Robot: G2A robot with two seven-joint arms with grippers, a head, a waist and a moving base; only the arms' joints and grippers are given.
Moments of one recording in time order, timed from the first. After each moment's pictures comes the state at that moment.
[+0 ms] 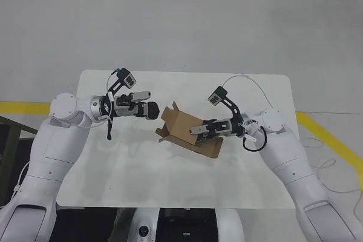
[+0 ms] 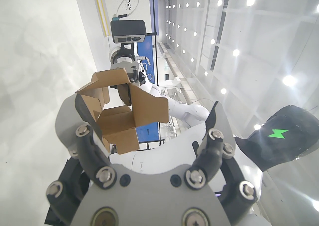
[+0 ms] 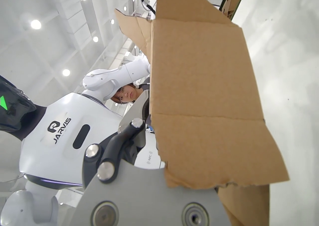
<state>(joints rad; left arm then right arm) 0.99 -0.97 -1.27 -1.38 -0.69 -0.10 -1.33 -0.84 -1.29 0.99 -1.10 0.68 -0.32 1.50</state>
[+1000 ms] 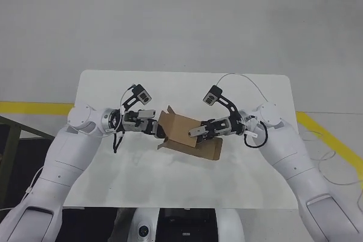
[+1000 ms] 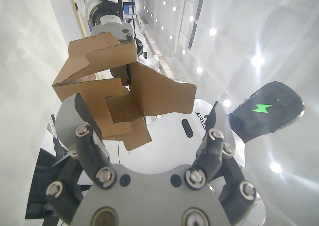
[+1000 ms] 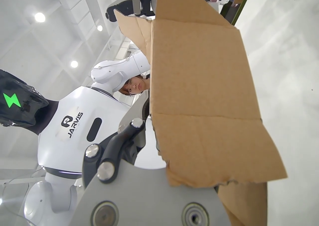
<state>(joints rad) 1.03 -1.00 -1.18 -1.37 -0.83 -0.14 -1.45 -0.78 -1.27 0.89 -1.09 0.76 -0.29 1.53</state>
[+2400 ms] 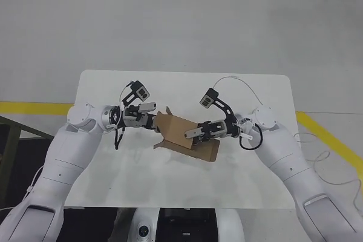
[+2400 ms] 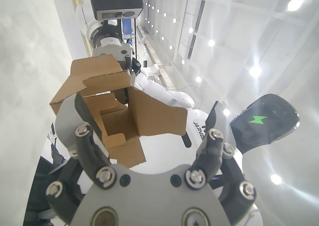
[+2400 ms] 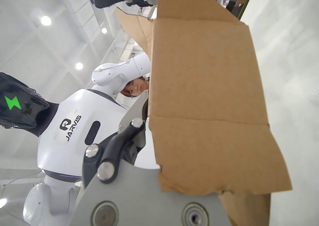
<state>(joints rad) 1.02 -1.01 -1.21 -1.35 -0.81 -0.11 -1.40 -0.78 -1.29 0.86 -1.07 0.79 -0.32 1.50</state>
